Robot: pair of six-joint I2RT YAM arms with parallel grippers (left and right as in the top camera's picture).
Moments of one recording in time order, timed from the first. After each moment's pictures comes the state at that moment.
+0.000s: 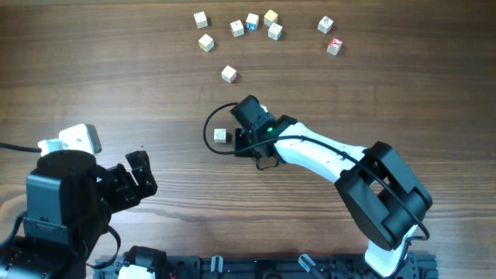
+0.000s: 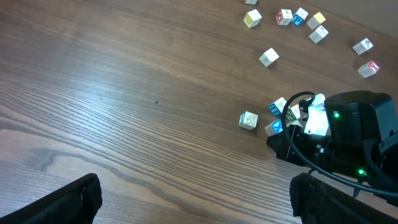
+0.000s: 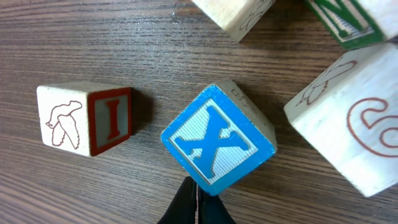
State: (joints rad) left arm -0.22 0.85 1.47 -1.47 -0.20 -0.49; right arm 0.74 1.94 1.17 -0.41 -0.09 0.72
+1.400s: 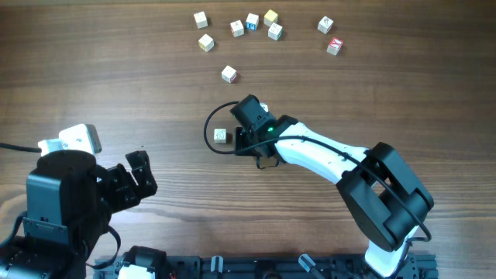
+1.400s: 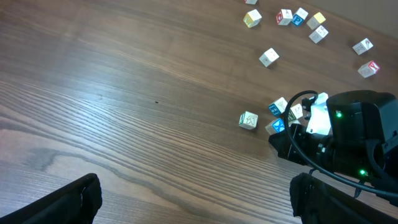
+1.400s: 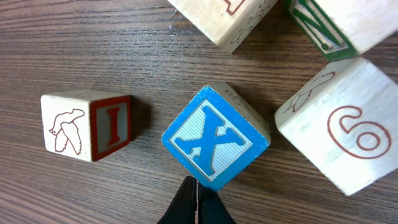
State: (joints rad) left arm -0.22 0.85 1.47 -1.47 -0.20 -0.49; right arm 0.74 1.93 1.17 -0.41 -0.07 0.72
